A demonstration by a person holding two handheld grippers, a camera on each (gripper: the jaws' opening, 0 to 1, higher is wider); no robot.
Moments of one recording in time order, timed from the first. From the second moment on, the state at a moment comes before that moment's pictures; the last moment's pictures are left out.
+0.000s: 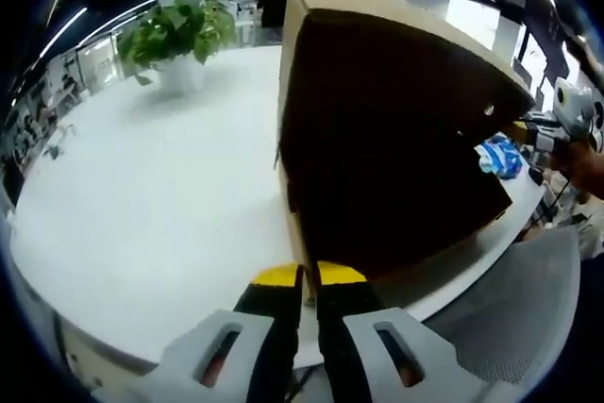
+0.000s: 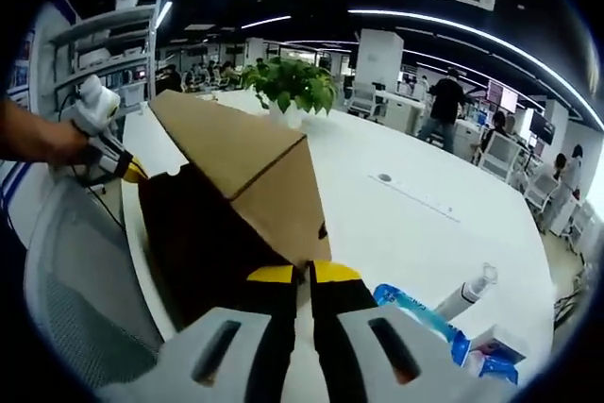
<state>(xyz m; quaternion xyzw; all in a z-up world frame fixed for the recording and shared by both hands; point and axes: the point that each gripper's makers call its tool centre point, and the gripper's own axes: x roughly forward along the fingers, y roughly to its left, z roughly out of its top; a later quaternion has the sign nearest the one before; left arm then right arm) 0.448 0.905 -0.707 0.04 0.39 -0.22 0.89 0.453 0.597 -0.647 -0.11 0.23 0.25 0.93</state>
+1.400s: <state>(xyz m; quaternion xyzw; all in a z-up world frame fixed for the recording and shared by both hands) 0.448 0.892 -0.649 0.06 0.33 -0.26 0.90 0.414 0.597 -0.669 -0.08 0.26 0.24 0.93</state>
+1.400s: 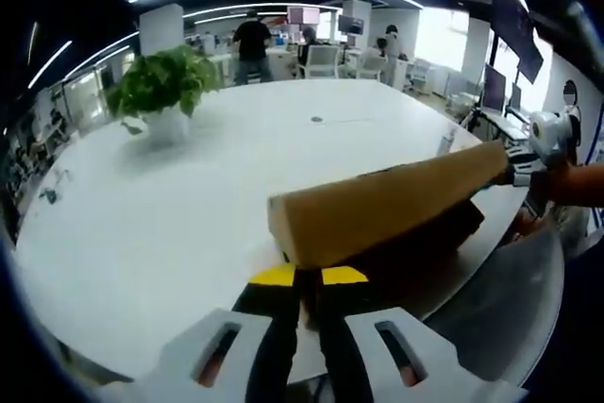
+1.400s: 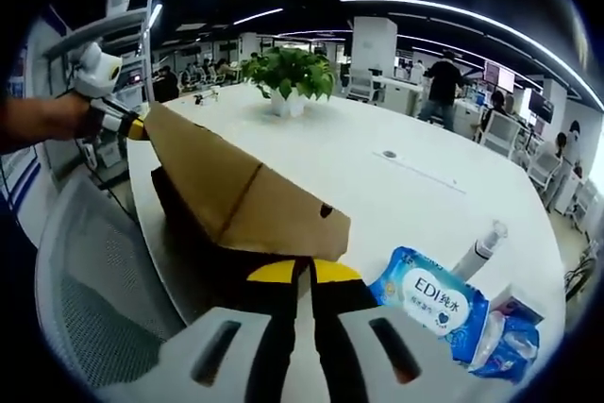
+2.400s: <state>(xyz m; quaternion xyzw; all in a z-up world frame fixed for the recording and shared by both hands) 0.426 0.893 -0.701 0.06 0.38 -0.28 0.88 0.365 0.627 -0.687 -0.07 0.30 0.30 0.90</state>
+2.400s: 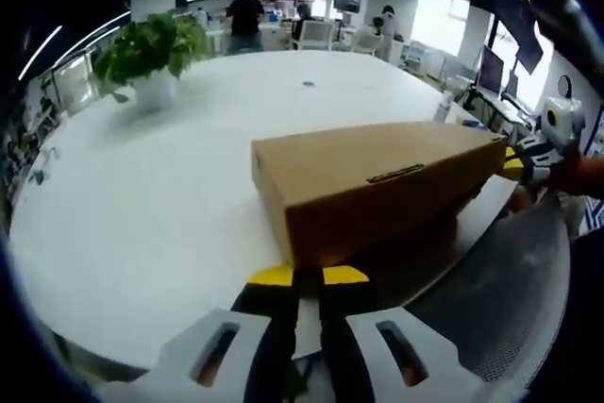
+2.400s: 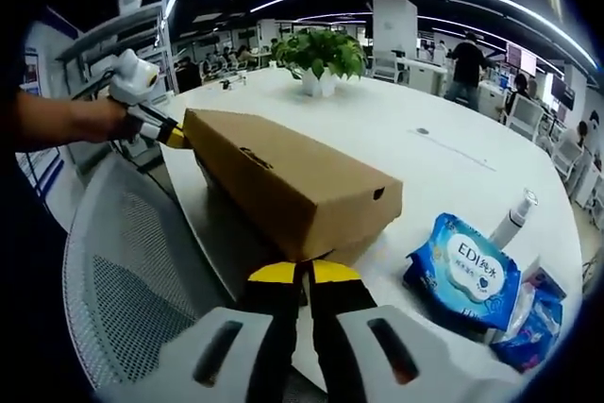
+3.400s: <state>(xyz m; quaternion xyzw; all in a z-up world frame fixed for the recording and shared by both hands) 0.415 0.900 -0.711 0.08 0.40 -0.28 0.87 0.352 0.629 -0.703 -0.09 0.33 0.31 0.89</state>
